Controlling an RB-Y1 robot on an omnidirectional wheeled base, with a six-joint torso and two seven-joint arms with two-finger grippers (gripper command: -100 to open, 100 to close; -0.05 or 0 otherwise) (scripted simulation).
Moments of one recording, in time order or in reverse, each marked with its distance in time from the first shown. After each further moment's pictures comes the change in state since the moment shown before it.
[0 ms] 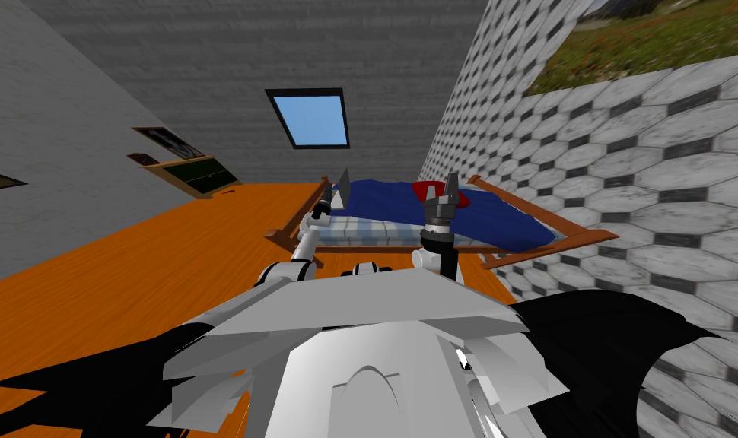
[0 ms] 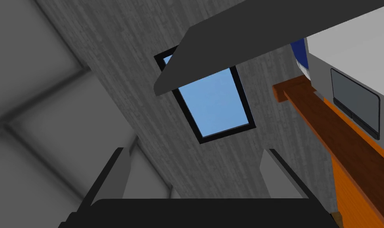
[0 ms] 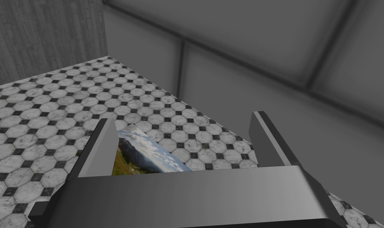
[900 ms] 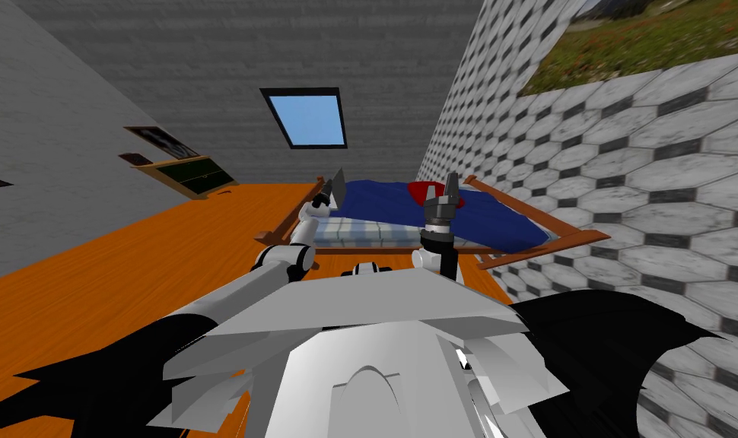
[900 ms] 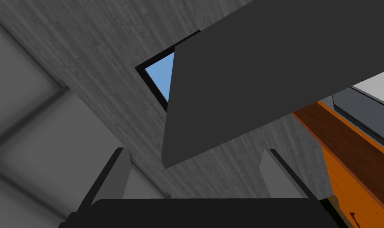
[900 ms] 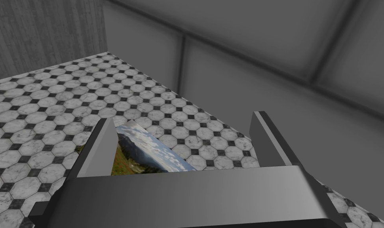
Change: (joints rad) left arm -0.211 0.046 0.020 0.239 -0.039 0.089 -0.018; right arm 0.000 0.000 0.000 0.000 0.000 0.000 0.000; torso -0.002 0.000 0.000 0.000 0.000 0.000
